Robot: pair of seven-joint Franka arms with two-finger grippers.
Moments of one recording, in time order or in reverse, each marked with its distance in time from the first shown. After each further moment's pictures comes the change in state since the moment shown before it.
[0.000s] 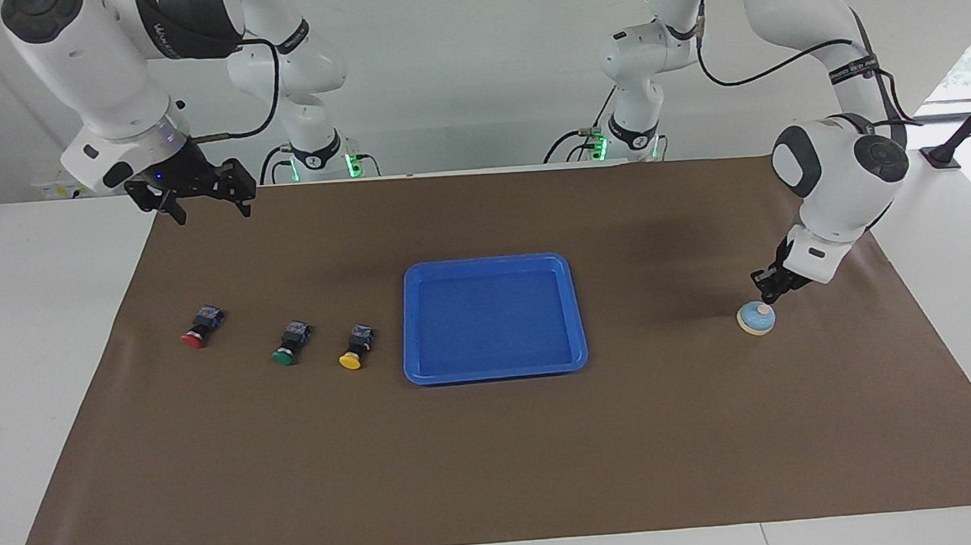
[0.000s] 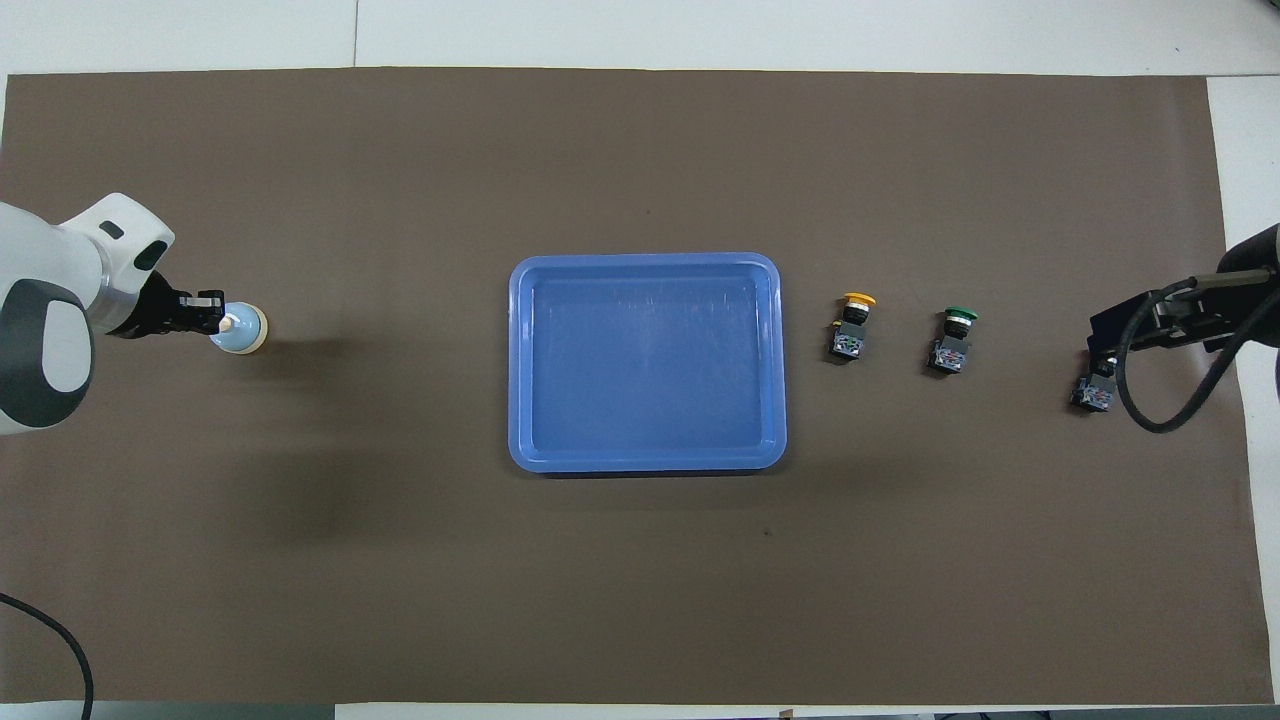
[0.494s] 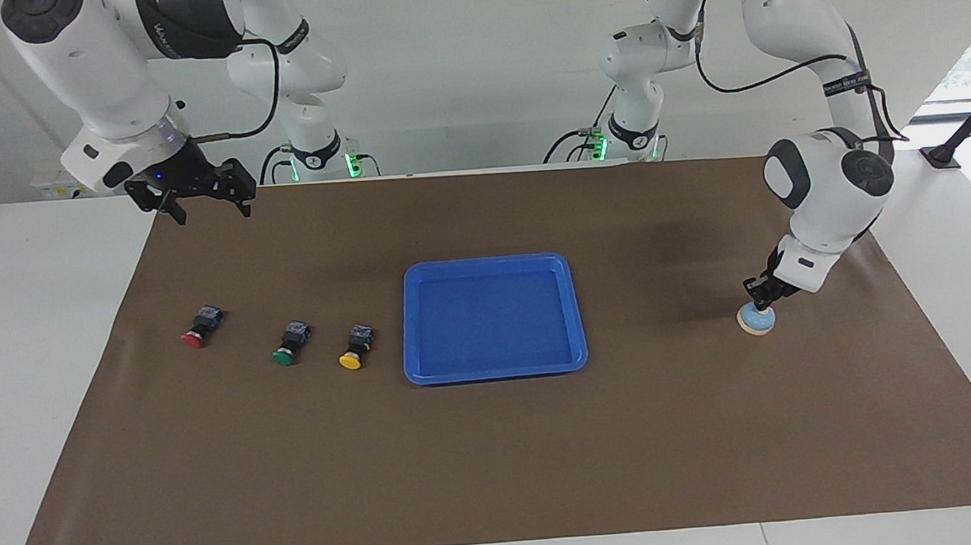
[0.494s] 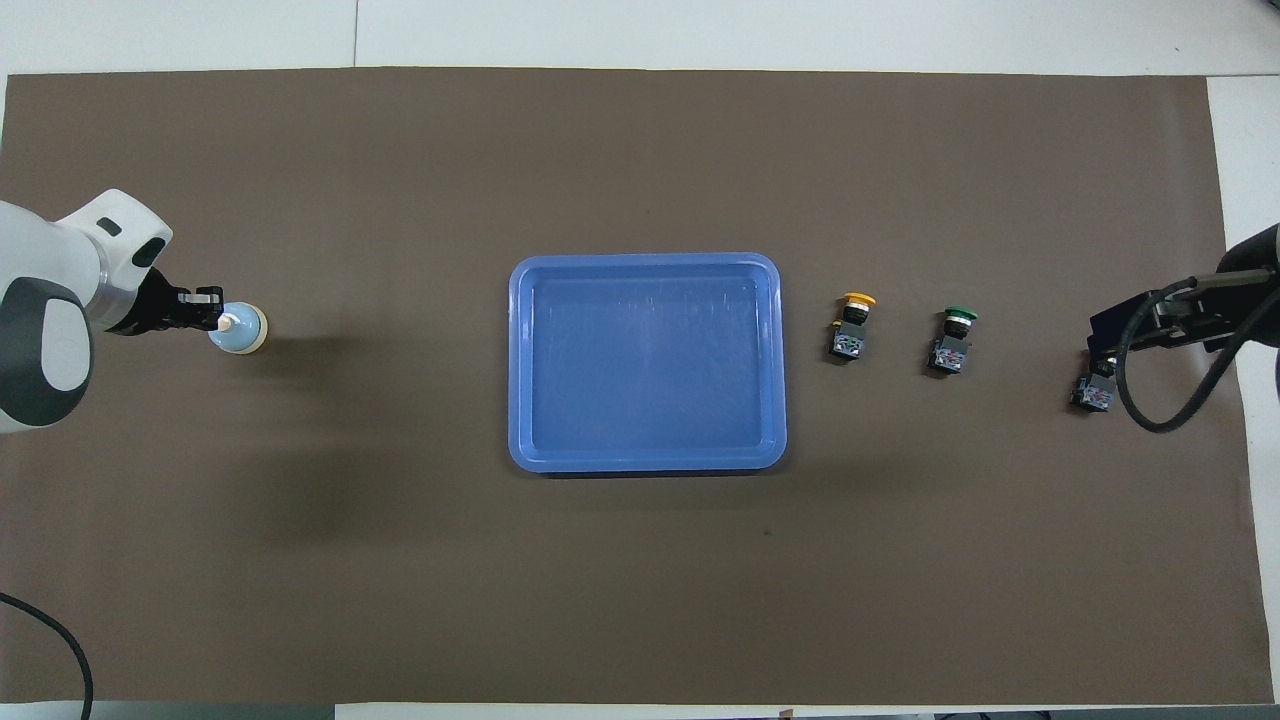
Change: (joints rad) left arm 0.000 0.033 -0.002 -0.032 0.000 0.066 0.002; right arm 0.000 0.000 0.000 0.000 0.000 0.000 0.000
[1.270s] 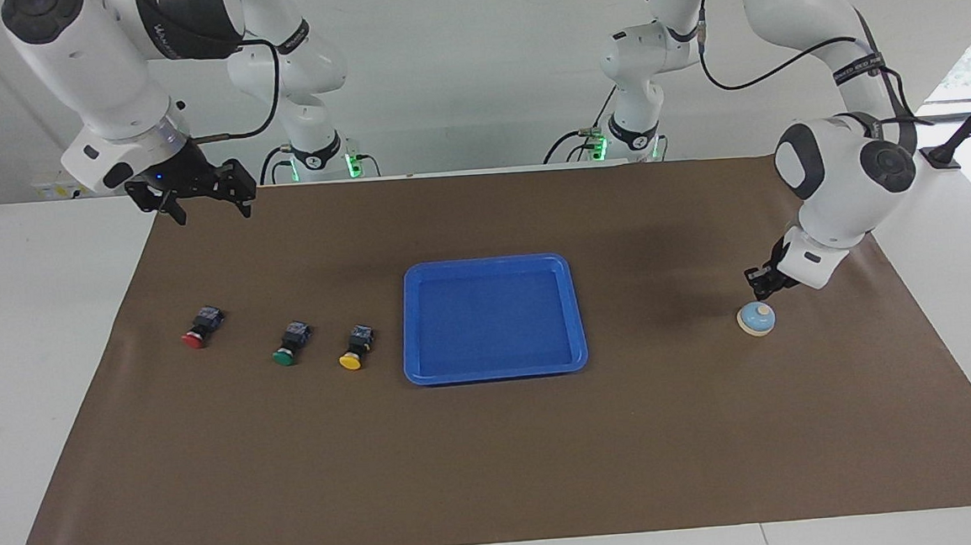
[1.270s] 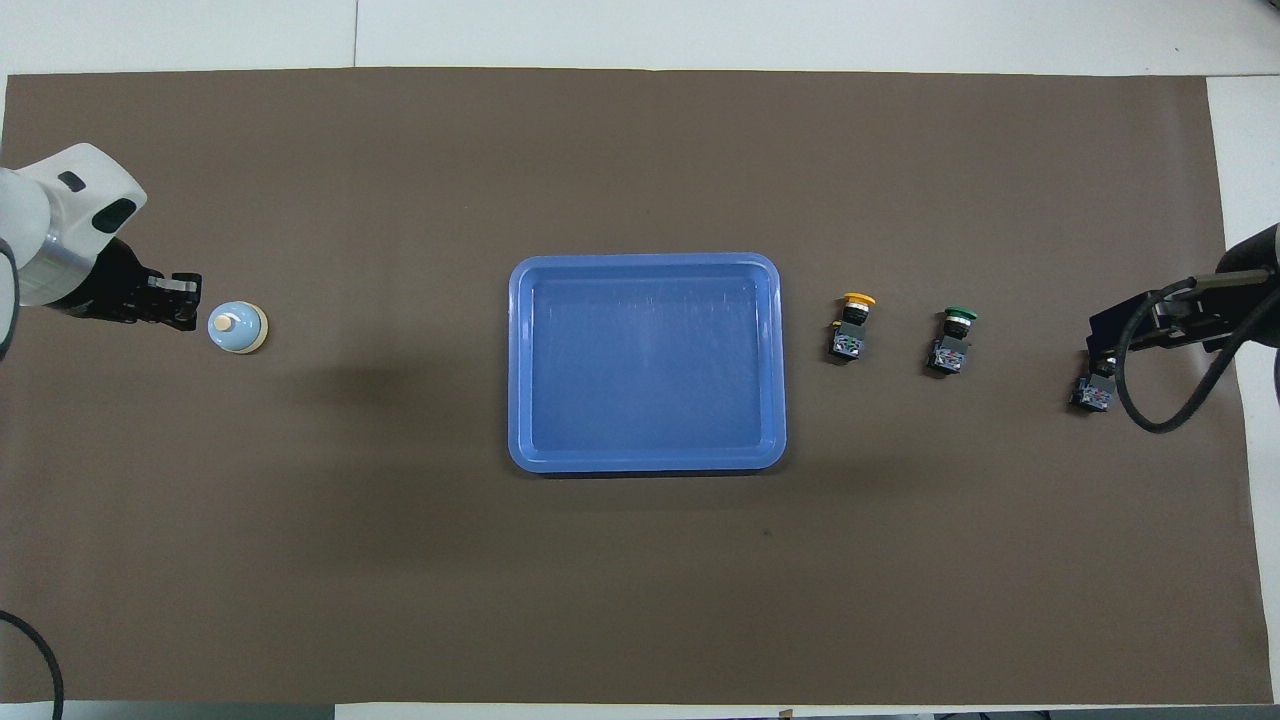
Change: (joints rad) left arm -0.047 -0.108 -0.015 0.238 0.000 -0.459 -0.001; right arm 0.000 0.000 0.000 0.000 0.000 0.000 0.000
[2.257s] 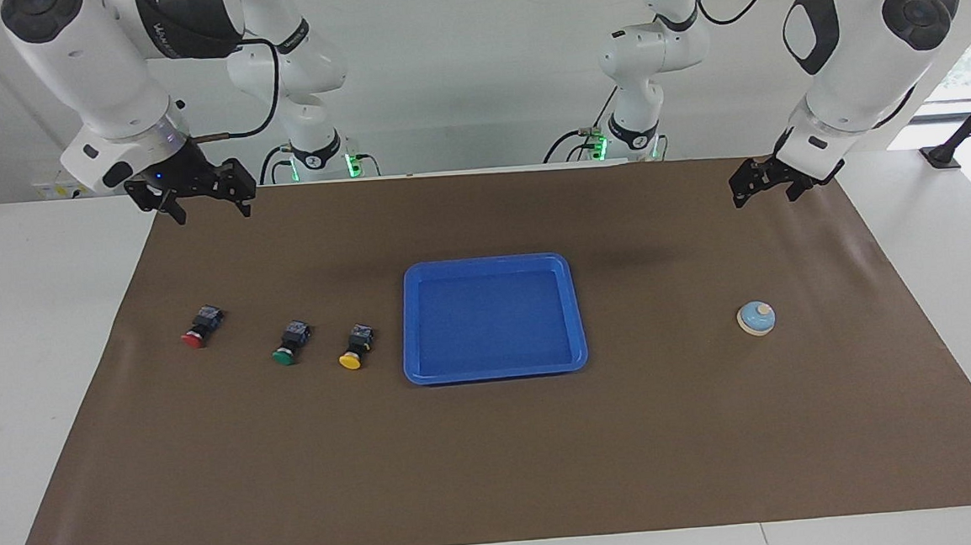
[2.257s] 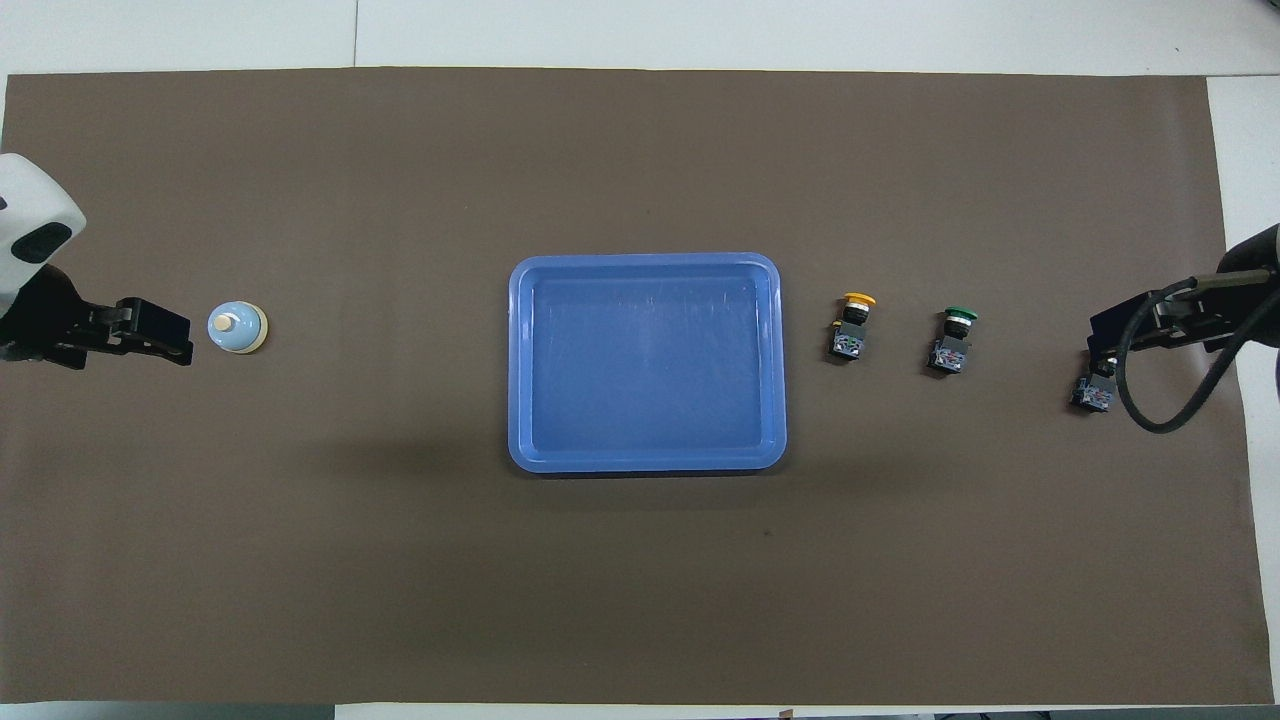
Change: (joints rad) left arm -0.030 -0.128 -0.008 0.050 0.000 -0.205 0.000; right arm 0.000 0.000 0.000 0.000 0.000 0.000 0.000
